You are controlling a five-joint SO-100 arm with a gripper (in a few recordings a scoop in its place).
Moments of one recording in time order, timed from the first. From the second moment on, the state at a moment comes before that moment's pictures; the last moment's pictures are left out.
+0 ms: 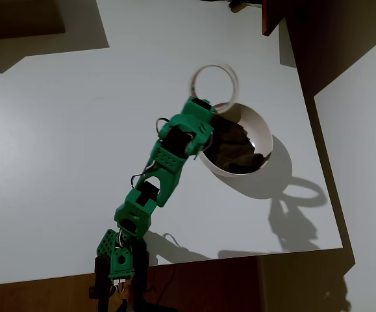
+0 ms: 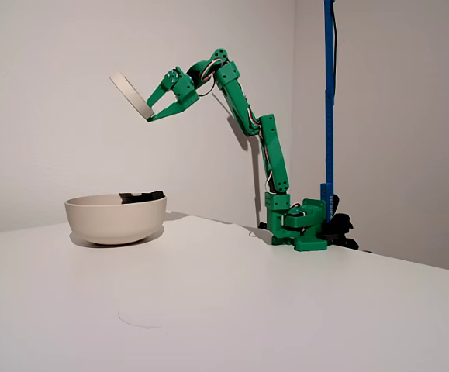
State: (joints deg) arm 39.5 84.9 20.1 93.0 -1.3
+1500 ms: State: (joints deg) arm 54.9 53.2 19.6 91.8 -3.8
